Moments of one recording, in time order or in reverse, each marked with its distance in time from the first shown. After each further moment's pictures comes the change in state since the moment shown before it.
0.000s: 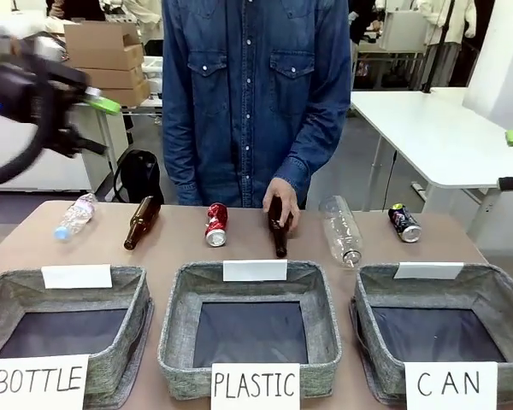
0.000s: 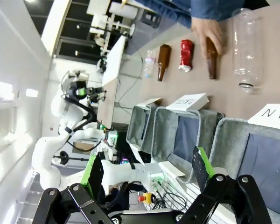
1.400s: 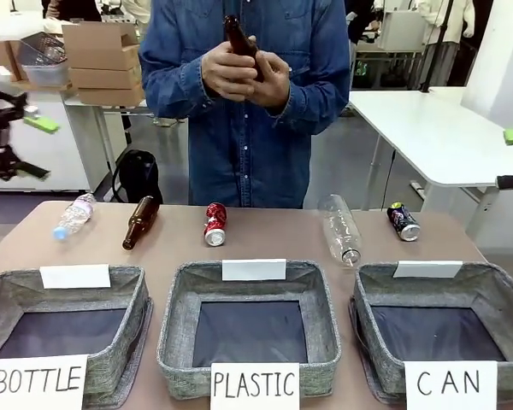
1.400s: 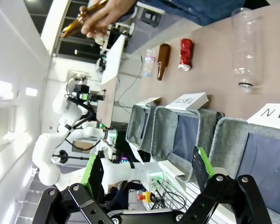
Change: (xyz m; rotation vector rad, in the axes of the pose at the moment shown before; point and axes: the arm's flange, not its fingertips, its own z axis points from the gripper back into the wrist) left arm -0.022 0.042 0.056 0.002 0.137 0.156; right arm 0.001 0.000 0.001 -0.002 0.007 0.002
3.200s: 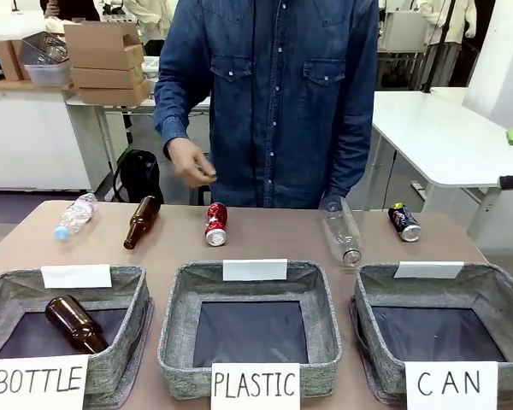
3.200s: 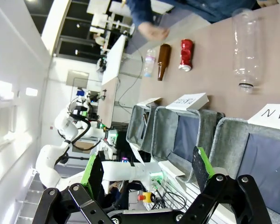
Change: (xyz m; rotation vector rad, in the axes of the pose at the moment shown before) left arm -0.159 0.090 0.165 0.017 -0.181 0.253; right arm 0.000 0.000 0.000 0.003 -0.001 0.000
